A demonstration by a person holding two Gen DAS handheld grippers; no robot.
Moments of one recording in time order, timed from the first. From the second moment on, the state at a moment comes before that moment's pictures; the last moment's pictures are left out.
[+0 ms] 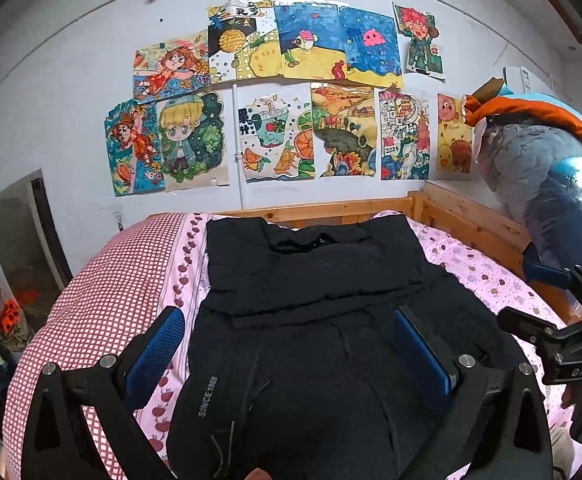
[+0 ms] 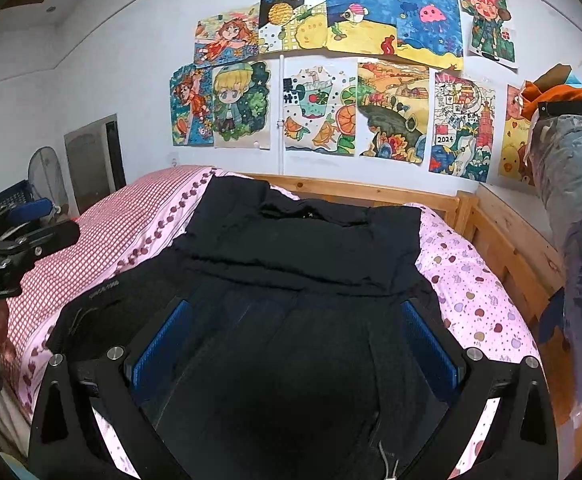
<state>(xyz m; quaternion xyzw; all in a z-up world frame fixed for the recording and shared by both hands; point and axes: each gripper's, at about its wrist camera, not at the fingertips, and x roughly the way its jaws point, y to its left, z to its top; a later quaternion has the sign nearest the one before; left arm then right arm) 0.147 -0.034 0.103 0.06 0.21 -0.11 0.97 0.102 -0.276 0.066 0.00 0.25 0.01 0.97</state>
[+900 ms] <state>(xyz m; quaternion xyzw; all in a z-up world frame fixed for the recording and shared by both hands) 0.108 -0.008 0.009 0.14 0.24 -0.20 0.94 0.049 -0.277 -0.026 0.00 0.32 0.01 0.95</state>
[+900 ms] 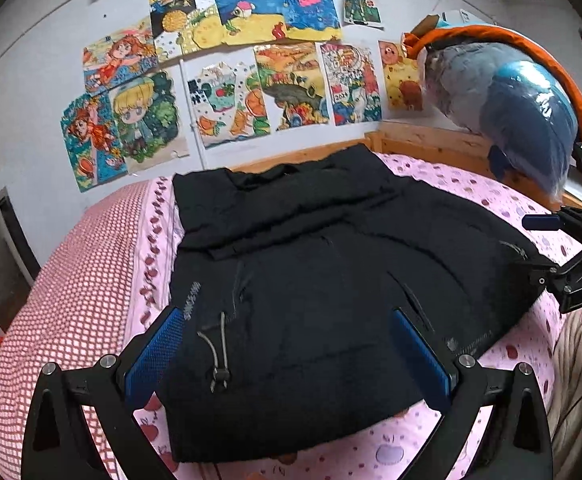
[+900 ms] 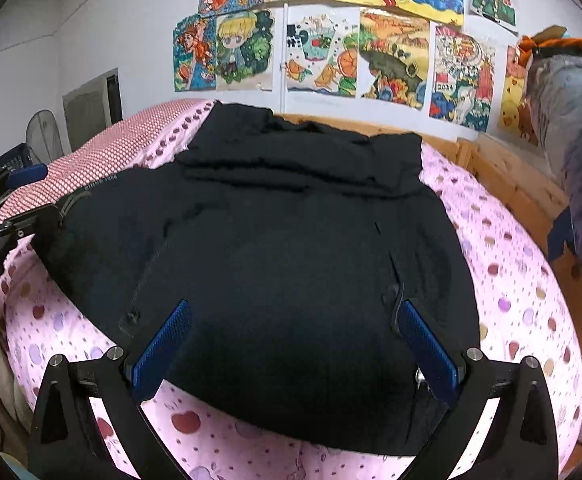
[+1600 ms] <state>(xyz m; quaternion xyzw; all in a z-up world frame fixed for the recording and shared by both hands) 0.093 -0.013 -0.052 0.29 0.28 -0.22 0.89 0.025 -0.278 -0.084 -0.06 0.35 0.03 0.93</state>
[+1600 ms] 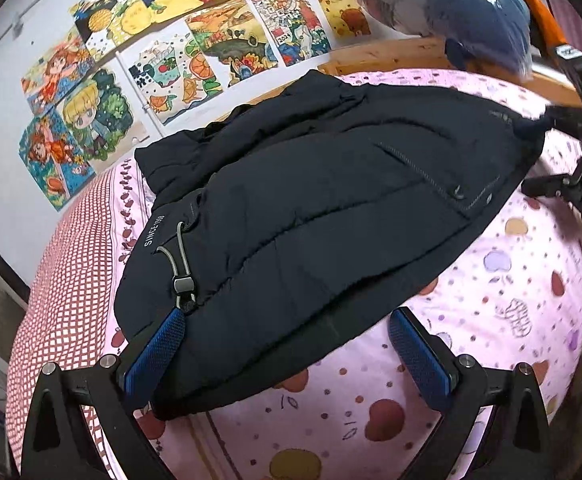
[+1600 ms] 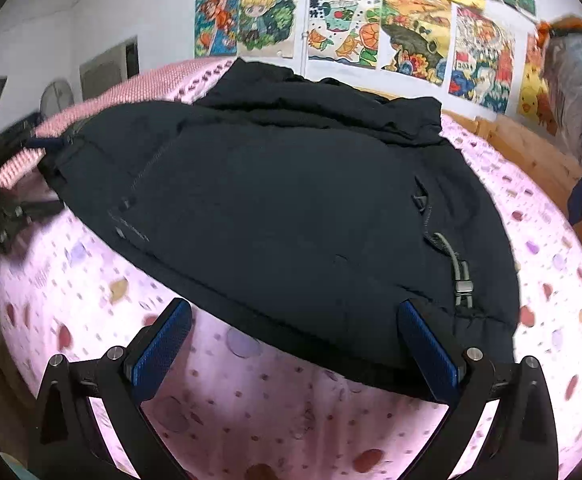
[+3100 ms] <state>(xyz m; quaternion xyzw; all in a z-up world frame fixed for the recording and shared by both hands) 0.077 -0.054 -0.044 0.39 0.14 -0.06 0.91 0.012 -0.279 -0.052 -0.06 0.20 -0.14 0.97</state>
